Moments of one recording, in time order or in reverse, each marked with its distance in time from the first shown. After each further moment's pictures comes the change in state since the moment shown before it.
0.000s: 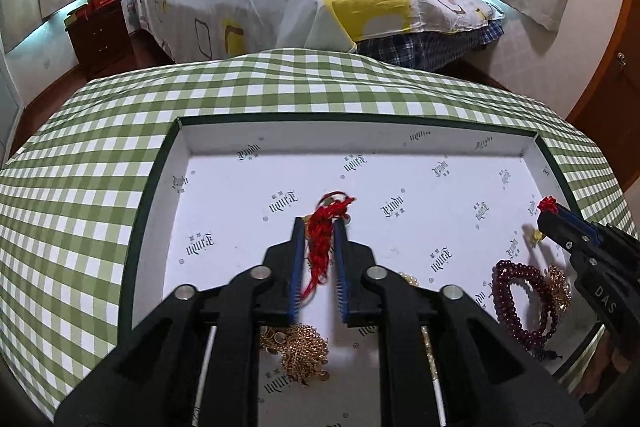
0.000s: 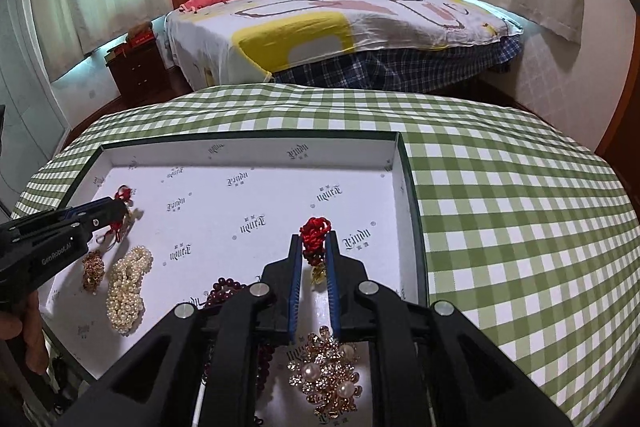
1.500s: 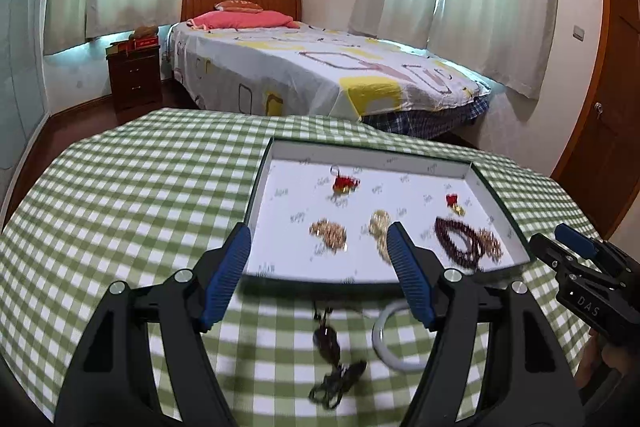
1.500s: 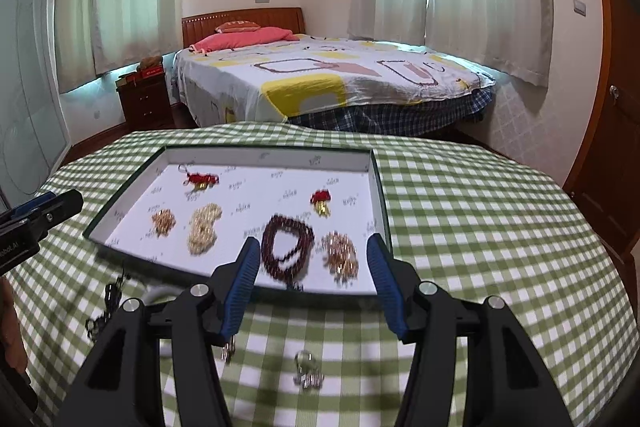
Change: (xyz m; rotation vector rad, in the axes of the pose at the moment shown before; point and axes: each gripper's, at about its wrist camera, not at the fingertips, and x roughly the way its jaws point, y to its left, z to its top) left arm -0.163 0.028 -0.109 -0.080 -0.303 0.006; right arm -0.119 0.032 -0.075 -0.042 -0.214 -0.068
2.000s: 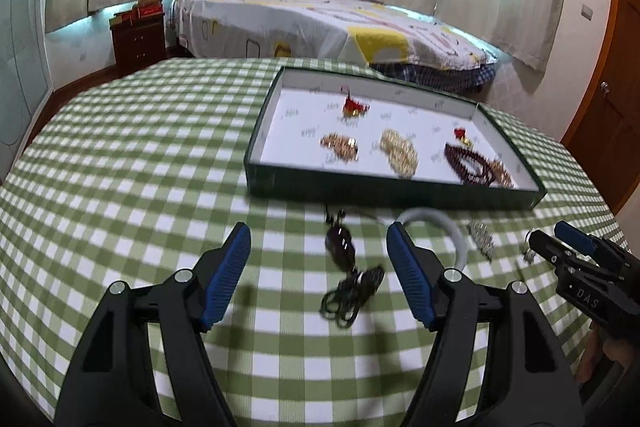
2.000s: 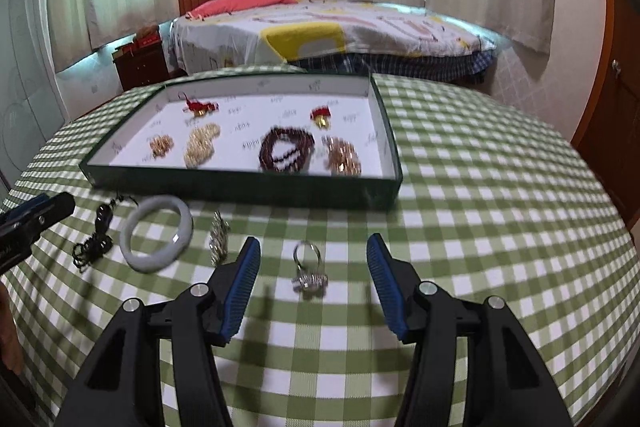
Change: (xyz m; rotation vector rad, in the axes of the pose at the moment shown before) left arm -0.003 0.007 -0.061 -0.011 0.126 0.017; right arm 0.007 -0.002 -0.054 0.017 0.140 0.001
